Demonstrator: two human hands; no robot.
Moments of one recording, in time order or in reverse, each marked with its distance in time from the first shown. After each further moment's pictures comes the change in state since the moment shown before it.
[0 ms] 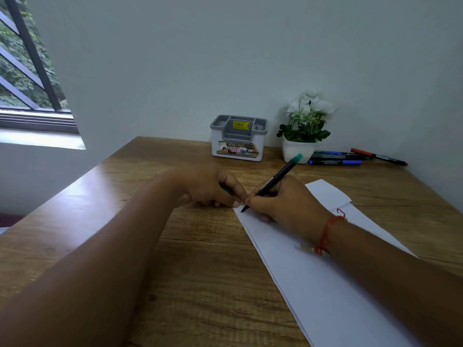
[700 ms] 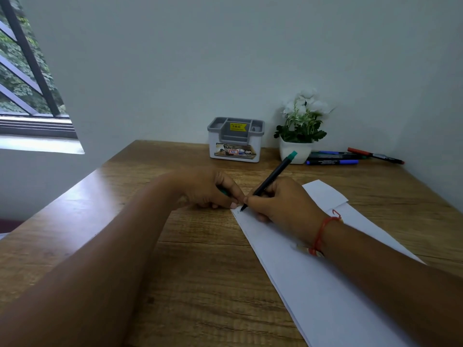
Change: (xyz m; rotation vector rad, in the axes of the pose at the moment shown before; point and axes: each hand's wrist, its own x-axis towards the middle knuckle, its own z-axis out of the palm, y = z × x) left_hand -0.002 0.003 0.000 0.053 -0.002 0.010; right_hand 0.001 0.002 0.001 -0.036 0.053 0.002
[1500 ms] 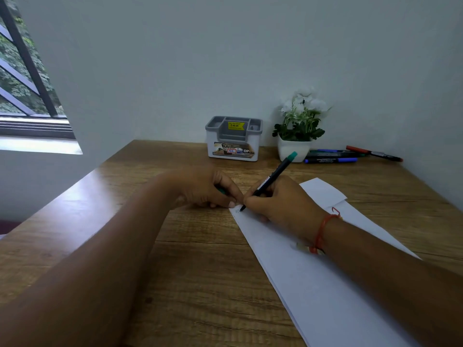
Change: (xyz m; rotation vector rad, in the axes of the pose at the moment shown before) left_hand 0.001 -0.001 0.000 -0.047 -0.004 -0.020; right_hand 0.003 0.001 0.001 0.018 -0.026 -0.023
